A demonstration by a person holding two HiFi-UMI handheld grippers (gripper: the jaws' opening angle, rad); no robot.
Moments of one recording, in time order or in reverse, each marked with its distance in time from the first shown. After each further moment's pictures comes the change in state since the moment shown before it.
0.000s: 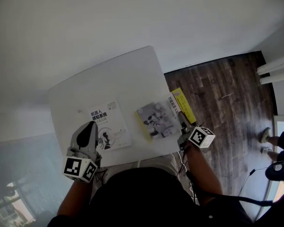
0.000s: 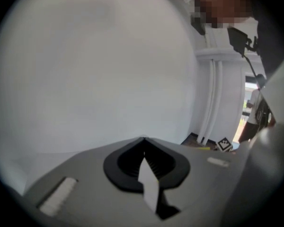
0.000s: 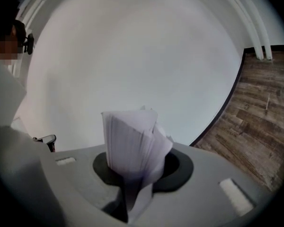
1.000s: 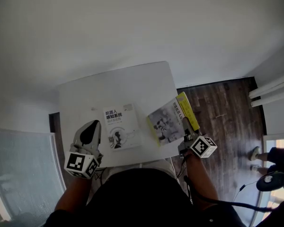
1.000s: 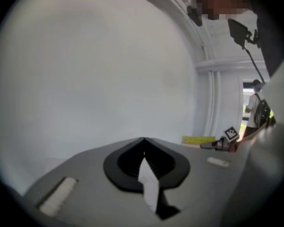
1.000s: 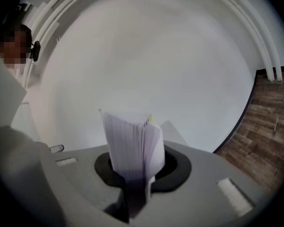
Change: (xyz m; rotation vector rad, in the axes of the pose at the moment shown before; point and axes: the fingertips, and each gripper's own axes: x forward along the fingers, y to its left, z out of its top) left arm -0.073 0.049 0.009 0.003 -0.129 0.019; right arm -0.027 0.125 0.040 -0.157 -0.157 0.061
